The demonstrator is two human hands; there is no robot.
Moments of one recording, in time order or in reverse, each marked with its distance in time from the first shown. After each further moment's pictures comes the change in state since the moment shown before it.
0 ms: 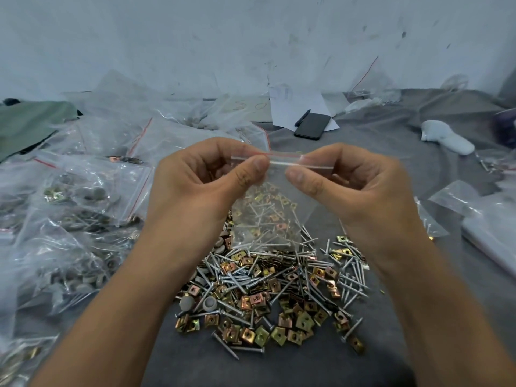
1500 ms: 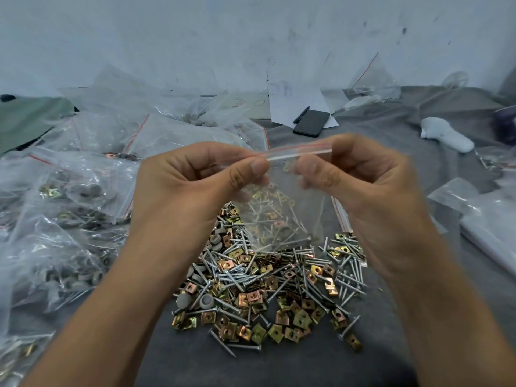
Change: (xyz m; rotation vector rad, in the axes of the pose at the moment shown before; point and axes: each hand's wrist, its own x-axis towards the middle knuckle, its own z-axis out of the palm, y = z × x) left_hand -0.008 0.010 0.004 -0.011 0.079 -0.008; right_hand -0.001 -0.003 -0.007 0.211 -0.085 -0.016
